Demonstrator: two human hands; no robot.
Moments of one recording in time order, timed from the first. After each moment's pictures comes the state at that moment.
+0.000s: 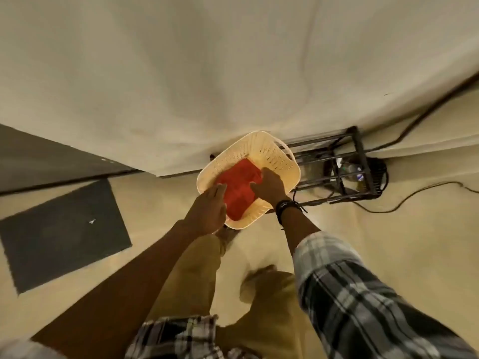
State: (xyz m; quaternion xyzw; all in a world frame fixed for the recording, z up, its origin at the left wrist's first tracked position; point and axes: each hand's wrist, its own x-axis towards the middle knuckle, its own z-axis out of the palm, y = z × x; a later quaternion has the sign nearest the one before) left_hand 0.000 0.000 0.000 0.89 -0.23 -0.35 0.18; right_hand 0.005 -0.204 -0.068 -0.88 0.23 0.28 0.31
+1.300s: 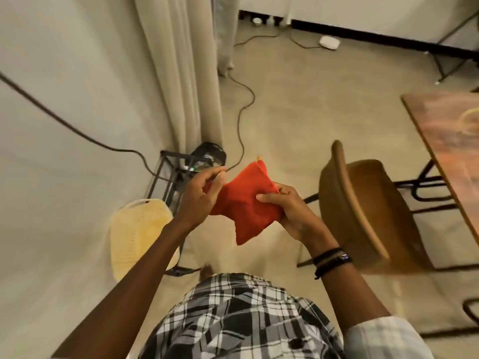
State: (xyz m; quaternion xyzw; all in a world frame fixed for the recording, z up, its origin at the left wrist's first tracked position) left_hand -0.147 -0.148 0.251 0.60 -0.55 -0.42 0.40; right_hand -0.364 -0.155 0.282 -0.40 0.47 -0.30 0.73
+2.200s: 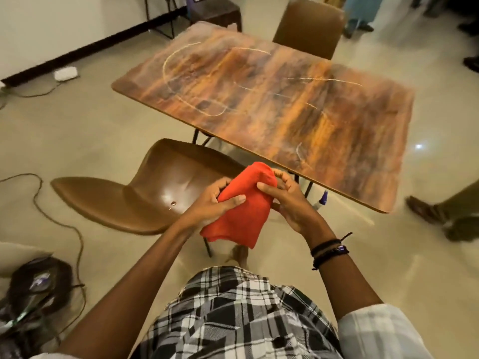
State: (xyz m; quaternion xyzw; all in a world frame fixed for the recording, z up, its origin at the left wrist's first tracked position) left_hand -0.650 -0.035 0.277 0.23 -0.71 -0.67 0.01; right_hand -0.781 0.121 0.272 -0.10 0.63 -0.65 0.42
